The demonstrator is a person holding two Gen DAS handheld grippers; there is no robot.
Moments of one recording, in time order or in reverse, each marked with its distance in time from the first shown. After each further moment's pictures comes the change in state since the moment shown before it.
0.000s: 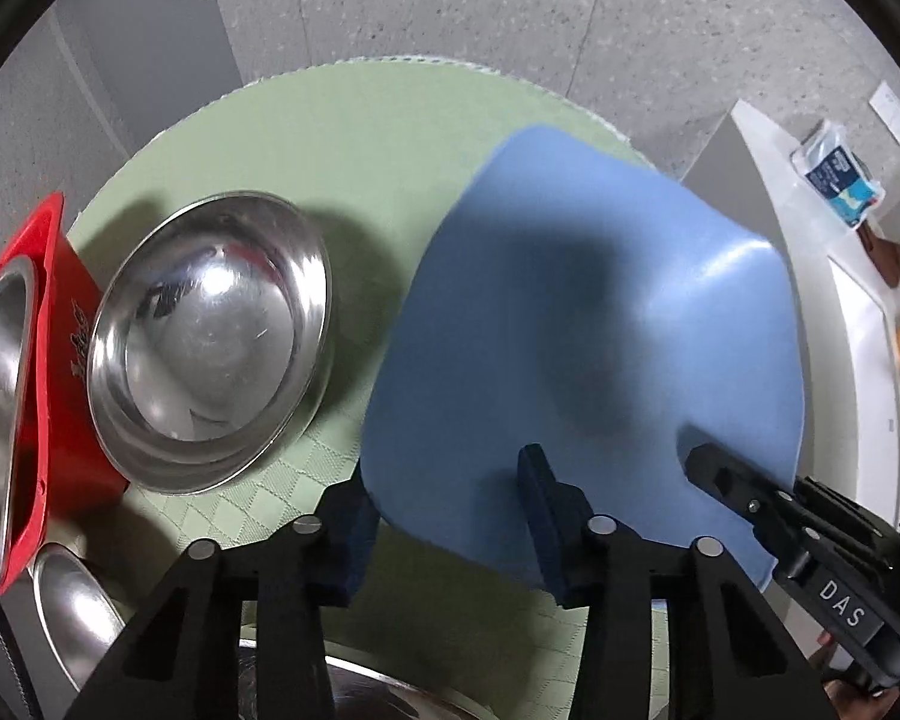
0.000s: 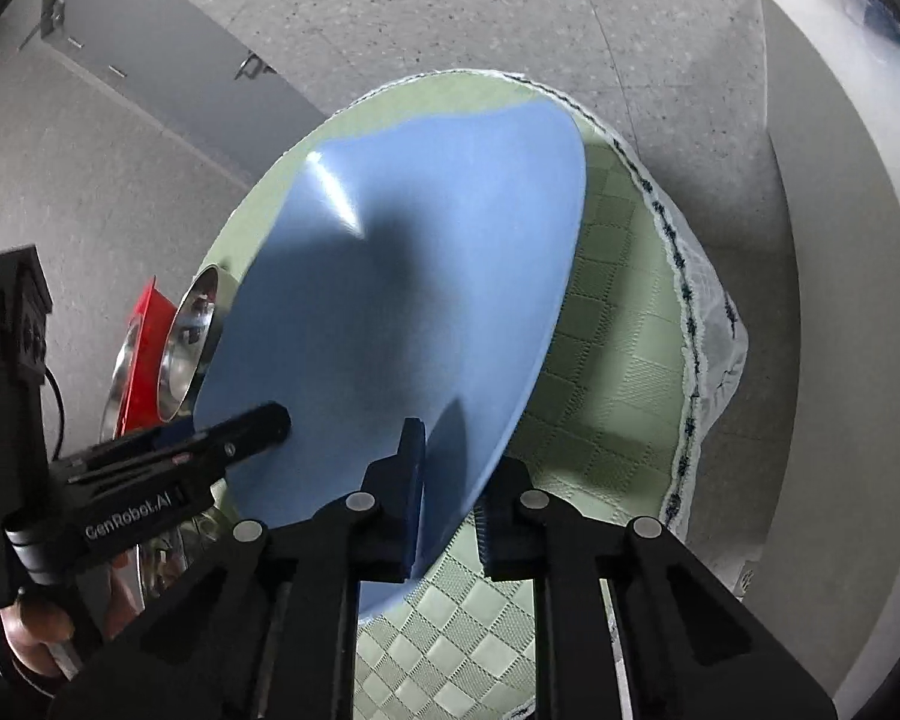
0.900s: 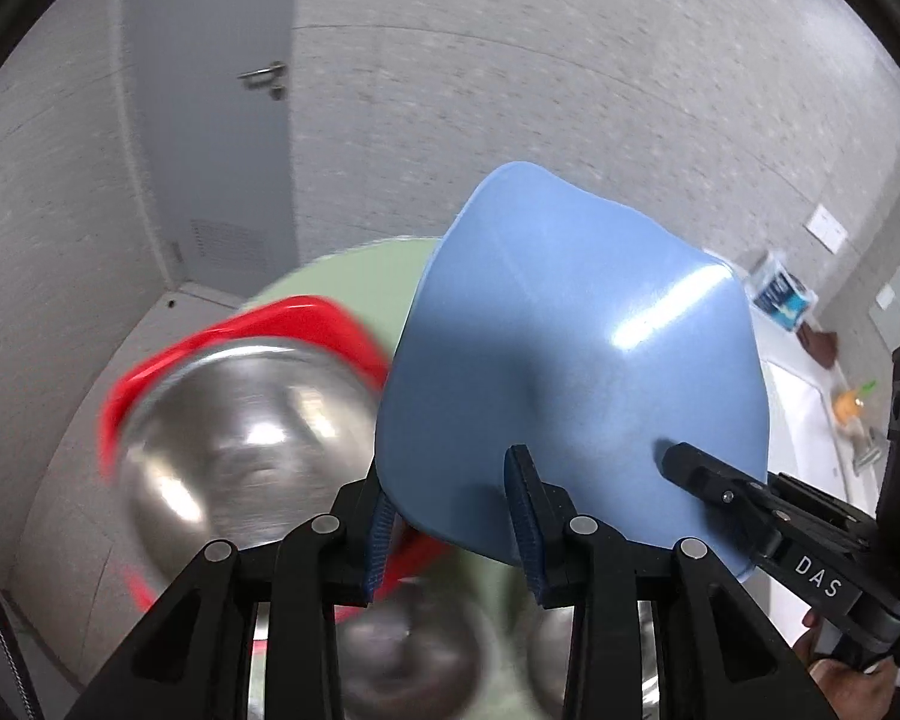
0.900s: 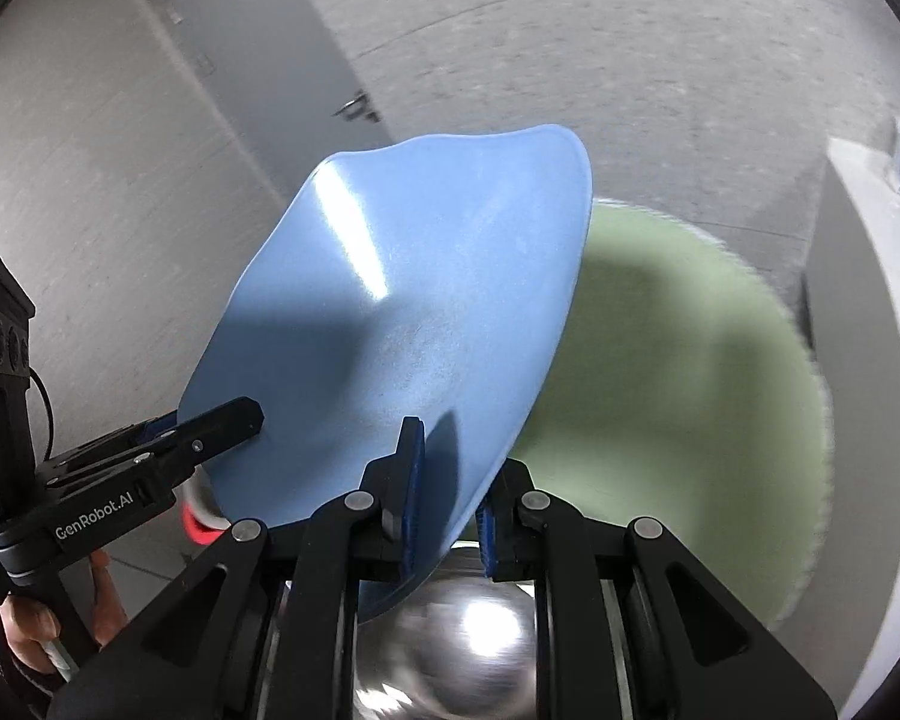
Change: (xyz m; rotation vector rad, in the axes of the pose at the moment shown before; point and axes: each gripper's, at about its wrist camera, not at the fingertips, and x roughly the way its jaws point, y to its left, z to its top) left arm -0.166 0.218 -0.092 -0.044 -0.322 -0.117; right arm -0.035 0.232 -0.031 -0.185 -0.201 -0.030
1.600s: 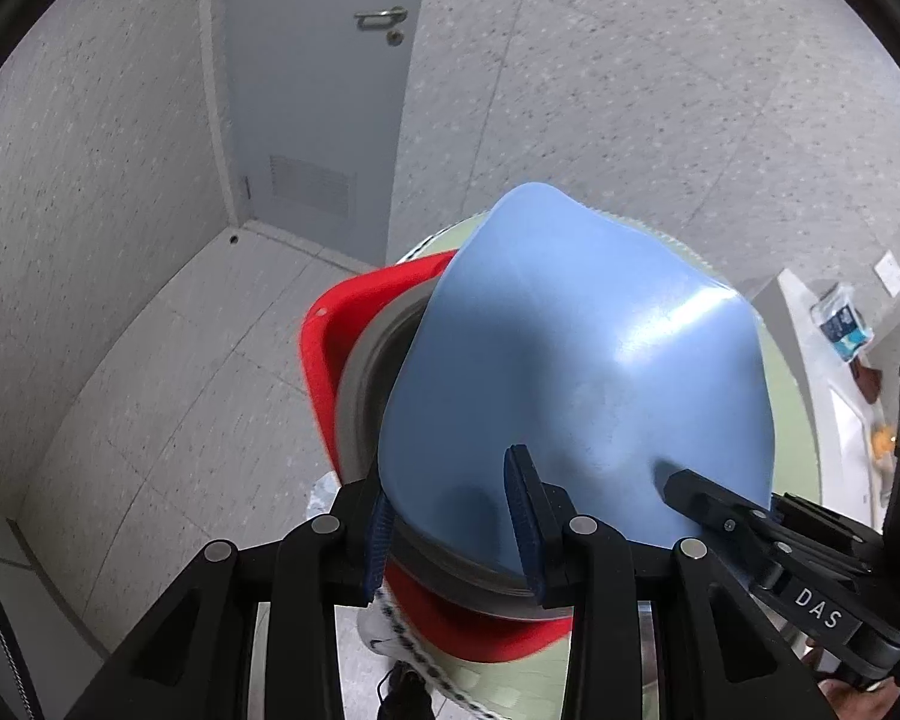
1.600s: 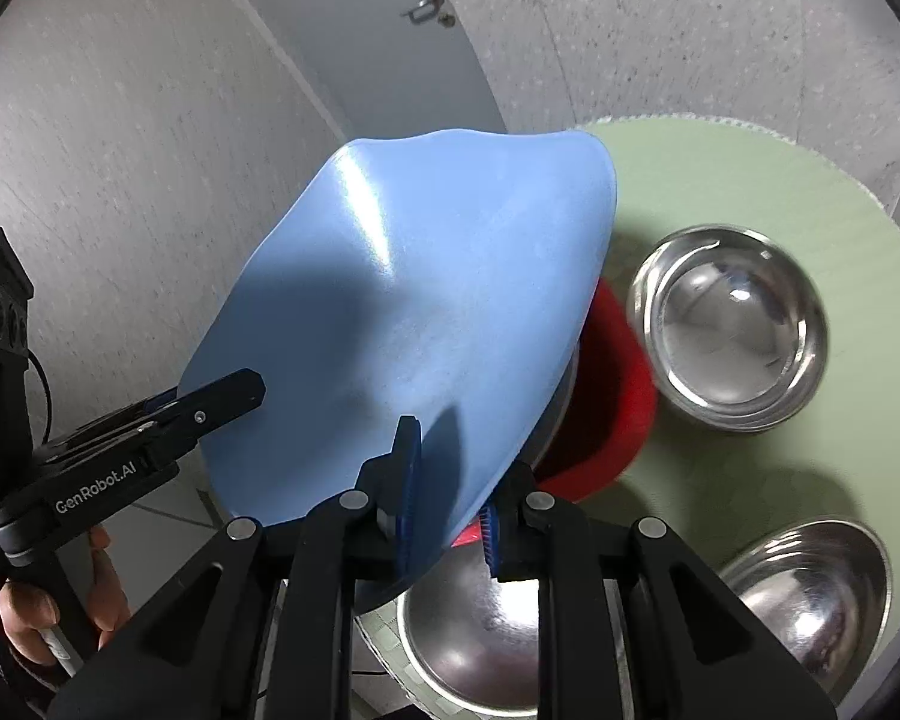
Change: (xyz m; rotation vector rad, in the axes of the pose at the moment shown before) left arm -0.035 0.155 -0.020 -0.139 0.096 0.073; right arm 0.112 0.120 -0.037 -0.065 0.190 0.038
